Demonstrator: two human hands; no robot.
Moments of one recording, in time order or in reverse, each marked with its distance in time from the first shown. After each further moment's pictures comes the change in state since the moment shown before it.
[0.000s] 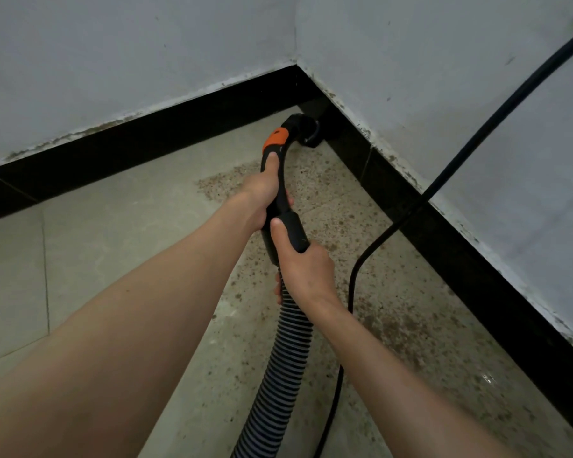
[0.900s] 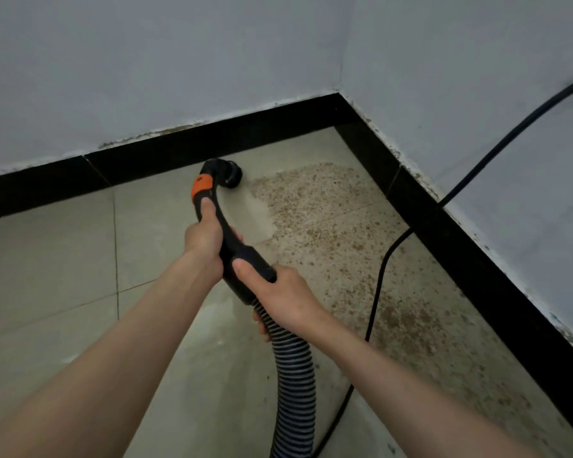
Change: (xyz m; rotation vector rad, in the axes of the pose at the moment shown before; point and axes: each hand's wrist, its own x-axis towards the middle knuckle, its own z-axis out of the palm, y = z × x) left_hand -0.106 -0.045 -0.128 -0.419 0.371 -0.027; right_hand -0.091 -0.002 0.048 -0.155 -0.460 -0.111
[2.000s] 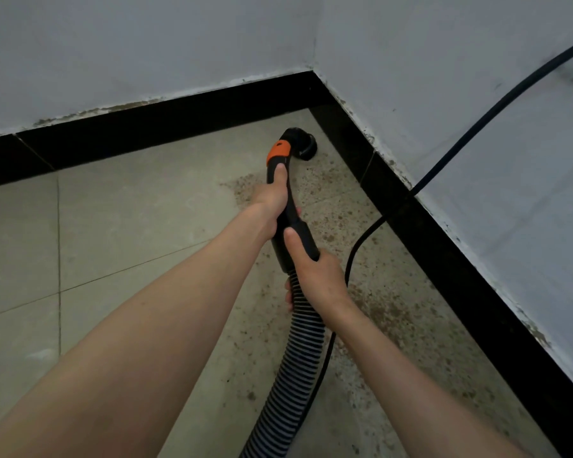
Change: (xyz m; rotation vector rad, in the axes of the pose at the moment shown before) left_hand 0.002 -0.029 0.131 0.312 -0.315 -0.002; right_hand 0.015 0.029 -0.078 0.116 0.371 0.117
